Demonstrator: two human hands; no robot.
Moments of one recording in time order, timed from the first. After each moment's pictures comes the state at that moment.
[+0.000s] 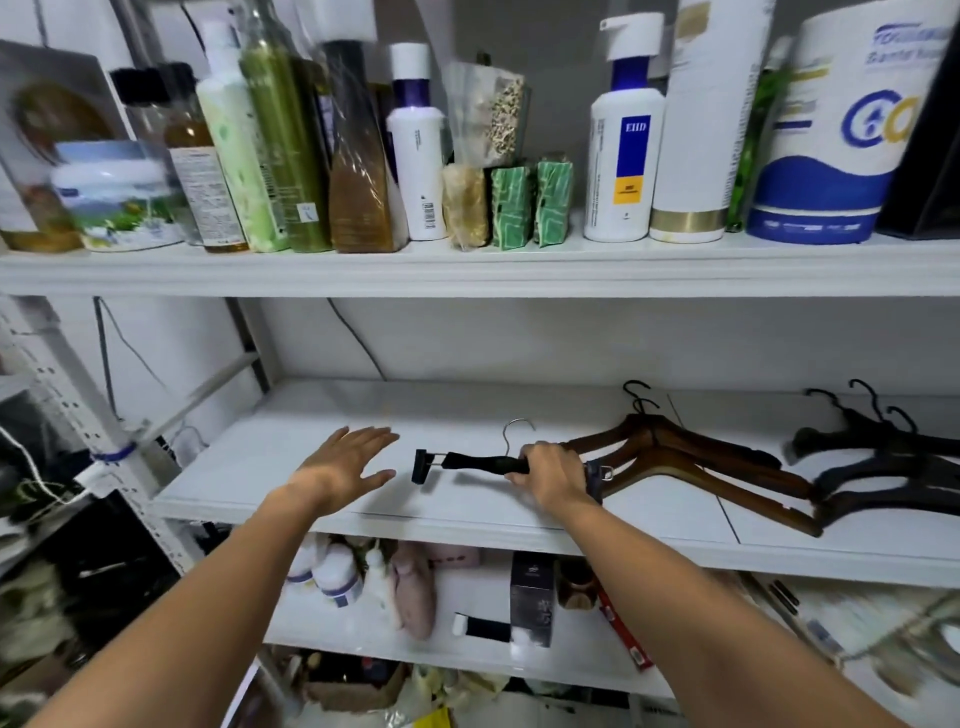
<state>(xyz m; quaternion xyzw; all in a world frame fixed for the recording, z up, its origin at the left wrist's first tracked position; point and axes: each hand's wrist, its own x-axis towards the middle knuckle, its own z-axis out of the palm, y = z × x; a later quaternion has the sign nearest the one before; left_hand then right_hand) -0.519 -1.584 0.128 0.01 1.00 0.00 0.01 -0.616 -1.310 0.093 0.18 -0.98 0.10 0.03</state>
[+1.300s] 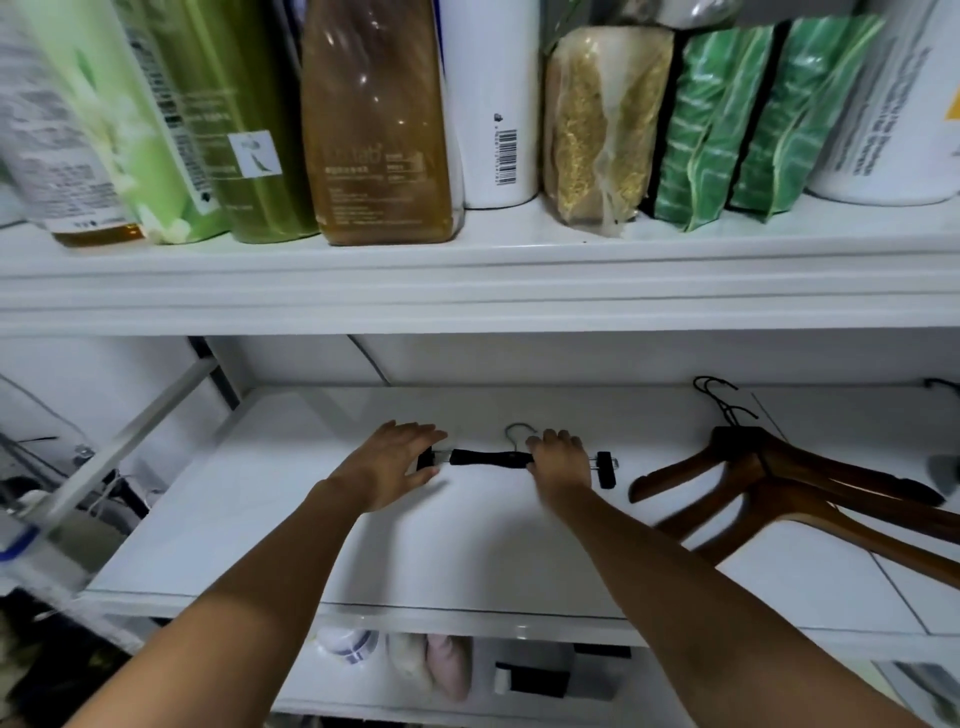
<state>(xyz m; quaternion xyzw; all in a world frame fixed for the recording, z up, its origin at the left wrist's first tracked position) -0.688 -1.662 0.082 0.10 0.99 0.04 0.02 -0.784 -1.434 0.001 0.17 -0.98 0.00 0.04</state>
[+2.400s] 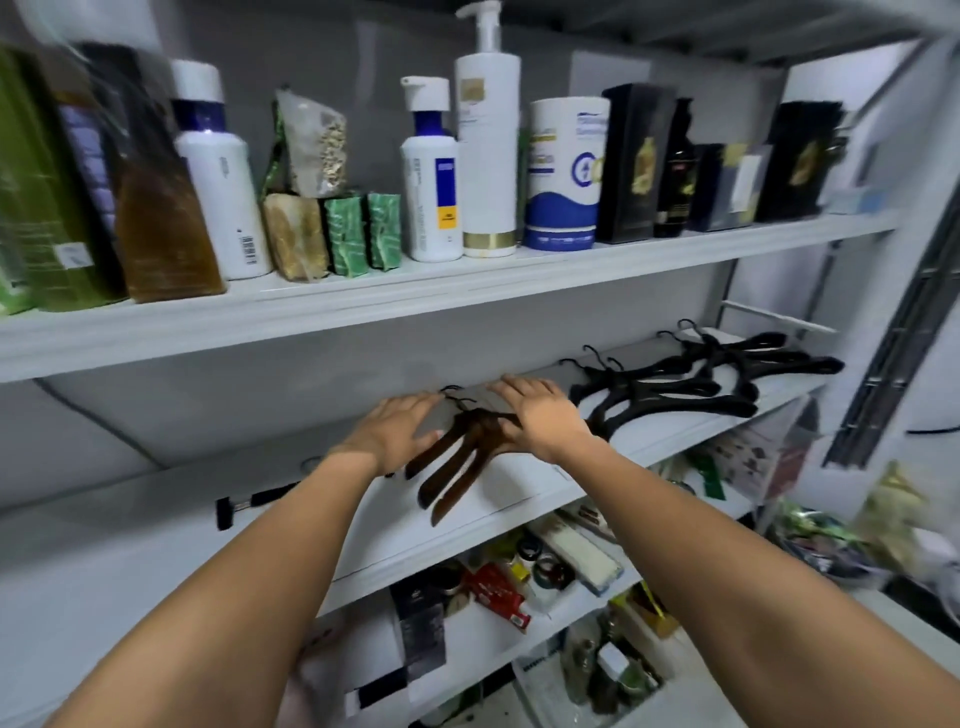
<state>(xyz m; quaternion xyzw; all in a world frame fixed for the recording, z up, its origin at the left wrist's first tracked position) -0.603 -1.420 0.188 0.33 0.94 0.09 -0.02 -0.555 -1.192 0.178 0.06 -0.99 0.00 0.15</state>
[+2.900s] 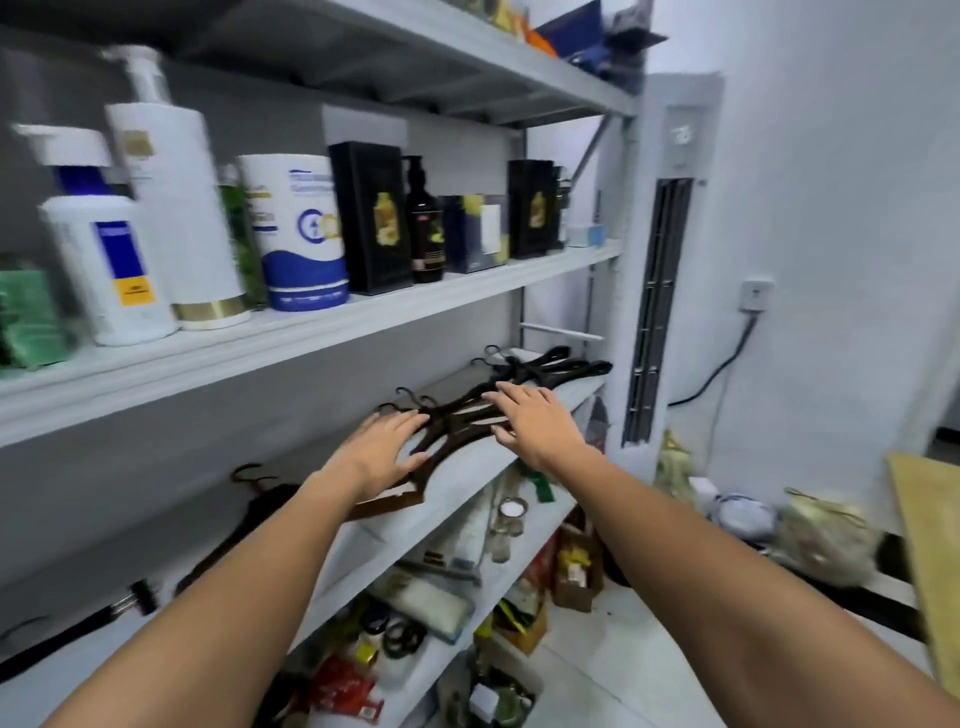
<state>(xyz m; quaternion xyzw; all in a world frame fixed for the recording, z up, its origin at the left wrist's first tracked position) -0.577 -1.171 0.212 0.51 0.85 0.05 -0.07 -0.442 -0.975 0.214 -0.14 -0.97 -0.04 0.18</state>
